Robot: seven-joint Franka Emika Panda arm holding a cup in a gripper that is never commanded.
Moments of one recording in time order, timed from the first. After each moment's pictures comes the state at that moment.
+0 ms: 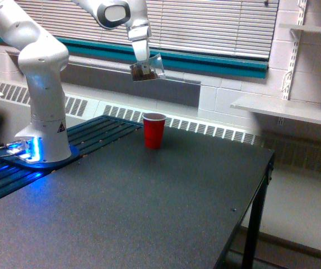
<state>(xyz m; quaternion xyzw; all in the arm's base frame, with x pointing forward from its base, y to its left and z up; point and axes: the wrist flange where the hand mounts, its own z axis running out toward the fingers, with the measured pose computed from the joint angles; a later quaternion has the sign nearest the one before) 0.189 0.278 0.399 -0.98 0.18 -0.10 0.08</state>
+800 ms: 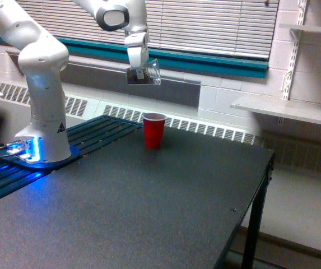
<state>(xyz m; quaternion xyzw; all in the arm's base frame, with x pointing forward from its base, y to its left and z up) 0.179 0.279 0.382 -0.97 0.22 -0.06 0.08</state>
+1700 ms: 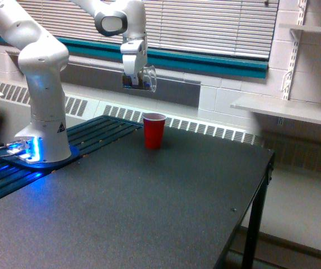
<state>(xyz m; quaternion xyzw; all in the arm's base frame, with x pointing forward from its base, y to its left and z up) 0.173 0.274 0.363 -0.96 0.26 -0.01 0.08</state>
